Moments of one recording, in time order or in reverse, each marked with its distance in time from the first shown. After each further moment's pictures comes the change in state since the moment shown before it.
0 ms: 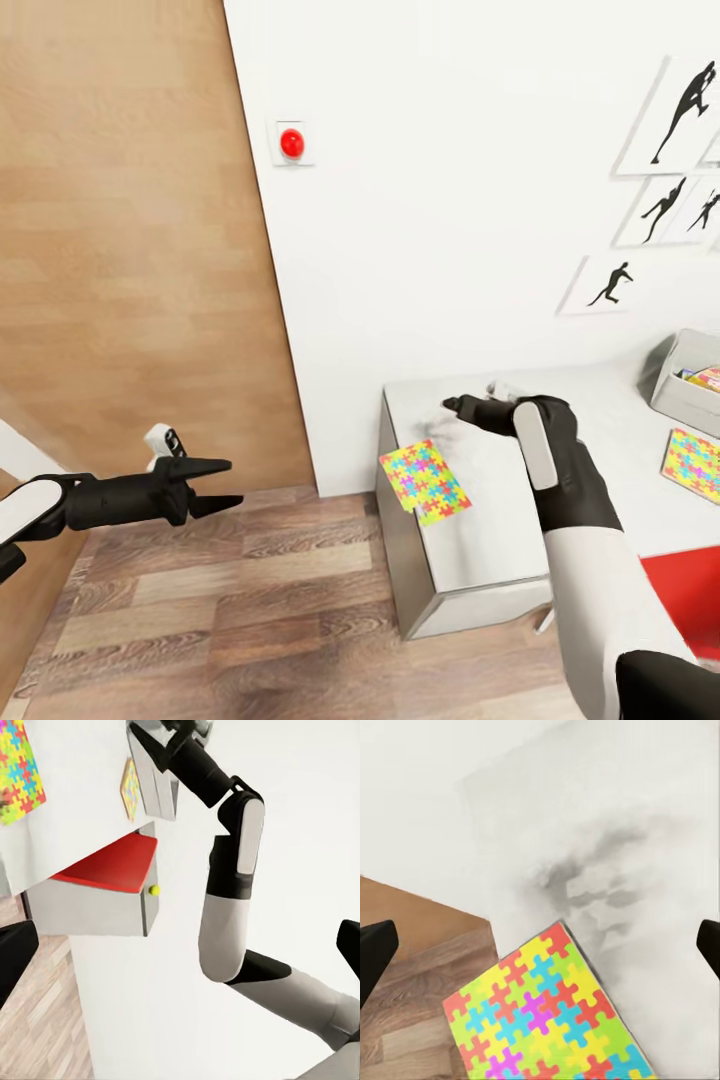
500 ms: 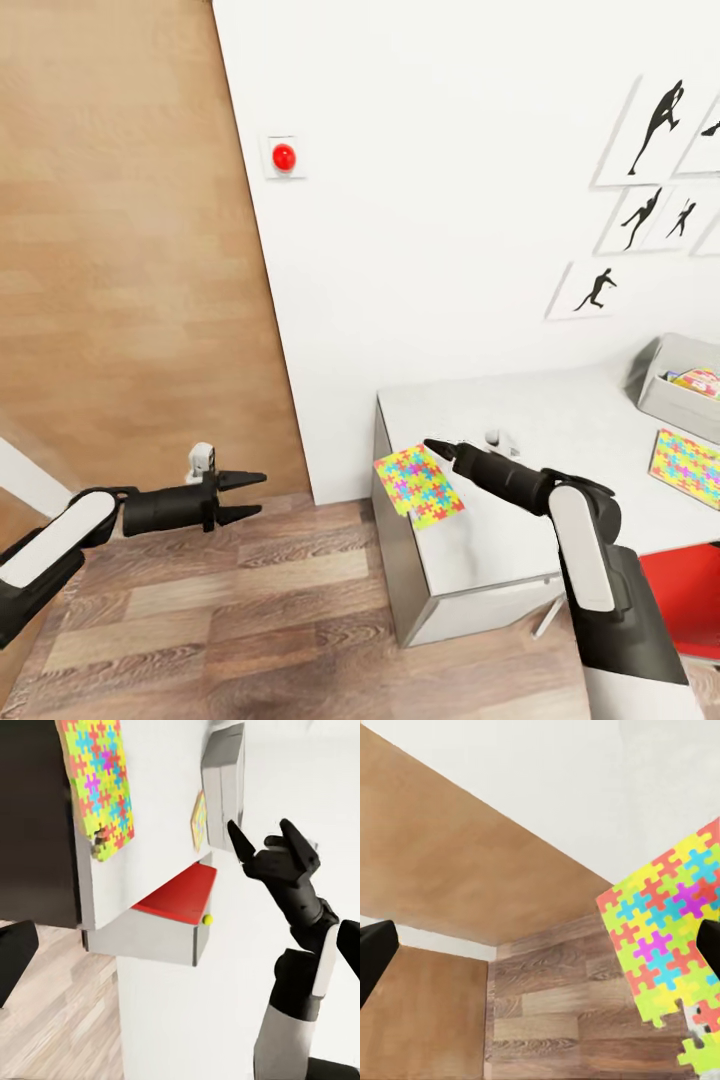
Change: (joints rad) left arm -0.010 -0.194 0.040 0.229 -0.222 -0.037 0.066; right arm 0.375 0.000 -0.022 -0.392 -0.221 0.044 0.288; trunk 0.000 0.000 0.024
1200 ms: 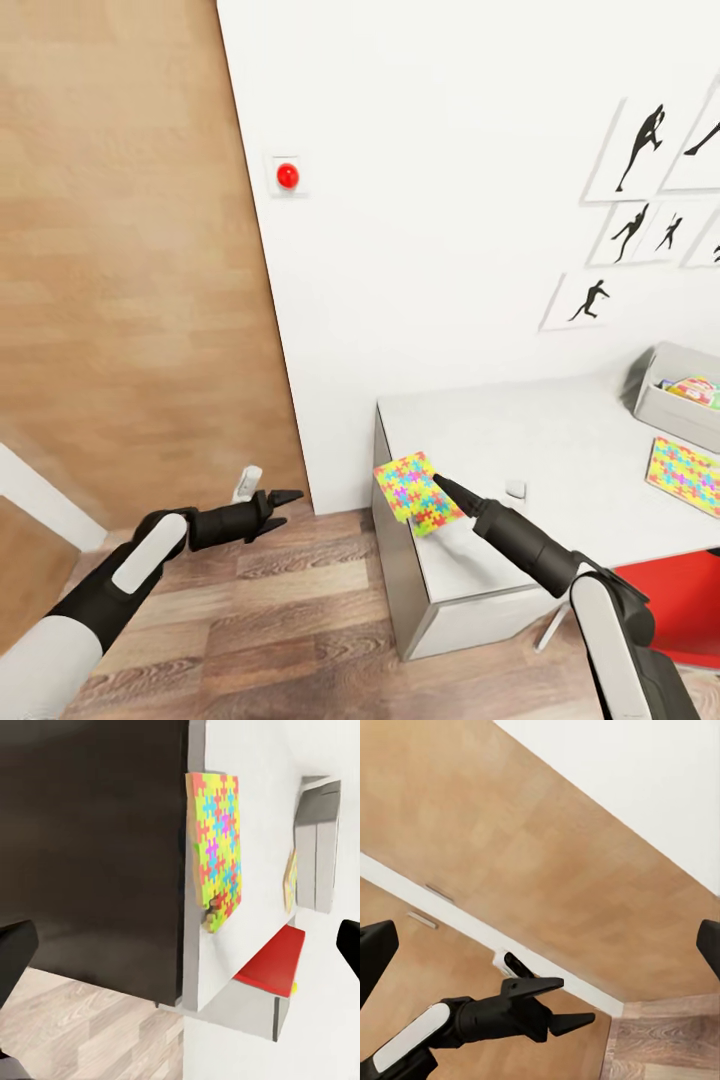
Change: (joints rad) left arm -0.010 -0.311 0.131 0.310 -0.451 -0.200 0.023; right arm 0.274 -0.002 -0.064 -0.012 0.002 -0.313 0.637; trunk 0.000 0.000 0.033
